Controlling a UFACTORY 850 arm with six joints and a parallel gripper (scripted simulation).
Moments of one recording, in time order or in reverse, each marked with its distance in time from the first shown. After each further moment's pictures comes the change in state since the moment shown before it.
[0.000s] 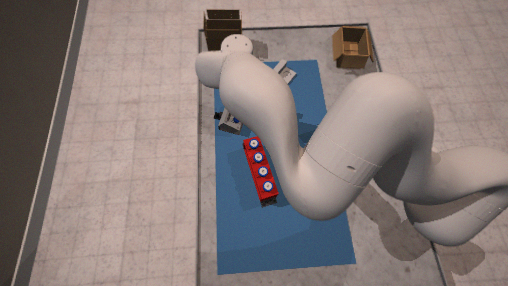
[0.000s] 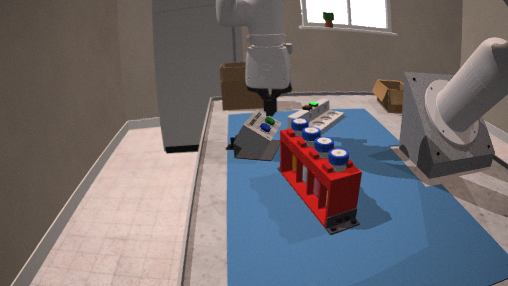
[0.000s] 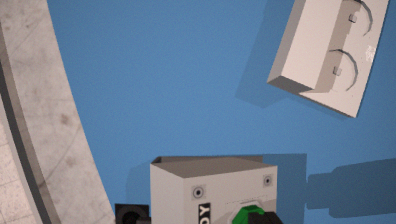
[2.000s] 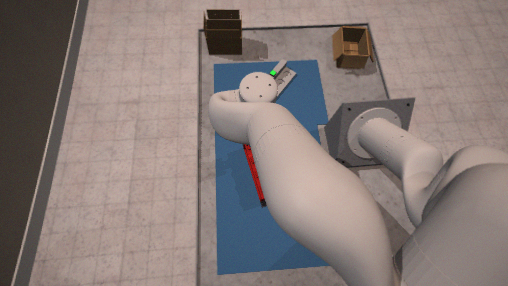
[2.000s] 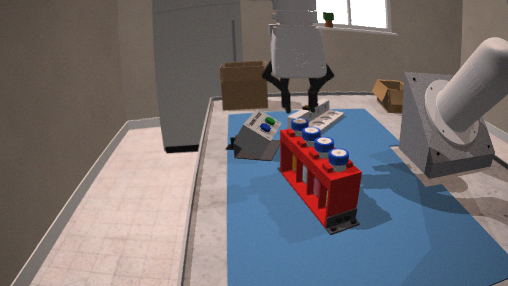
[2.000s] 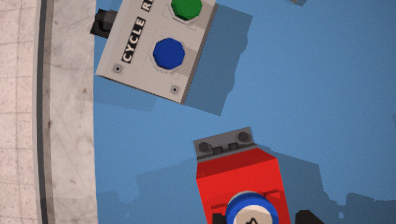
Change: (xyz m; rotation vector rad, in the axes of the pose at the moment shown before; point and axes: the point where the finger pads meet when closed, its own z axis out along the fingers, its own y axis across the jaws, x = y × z) arm -0.139 0.093 -0.060 0.001 0.000 -0.327
